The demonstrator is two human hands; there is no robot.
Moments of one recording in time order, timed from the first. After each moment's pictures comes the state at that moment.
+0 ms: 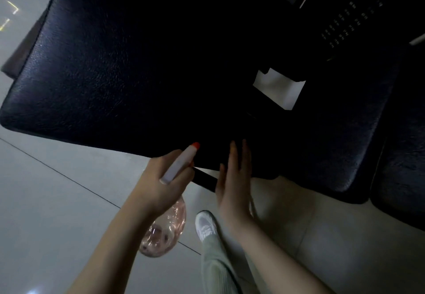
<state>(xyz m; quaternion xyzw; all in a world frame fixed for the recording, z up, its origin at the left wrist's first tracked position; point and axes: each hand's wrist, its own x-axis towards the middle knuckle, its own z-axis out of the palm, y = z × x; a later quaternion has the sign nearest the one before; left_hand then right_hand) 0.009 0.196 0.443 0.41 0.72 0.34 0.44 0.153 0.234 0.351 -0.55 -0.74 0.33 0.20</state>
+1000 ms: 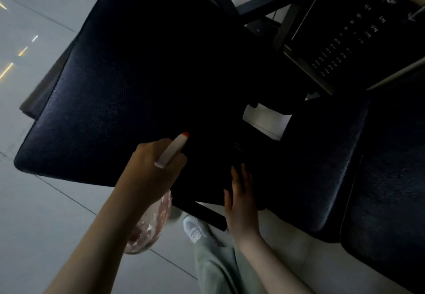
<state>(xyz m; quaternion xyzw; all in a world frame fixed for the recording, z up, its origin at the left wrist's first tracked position) -0.012 0.274 0.501 0.40 0.79 0.28 0.37 0.185 0.277 0.349 -0.54 -0.75 0.35 0.13</state>
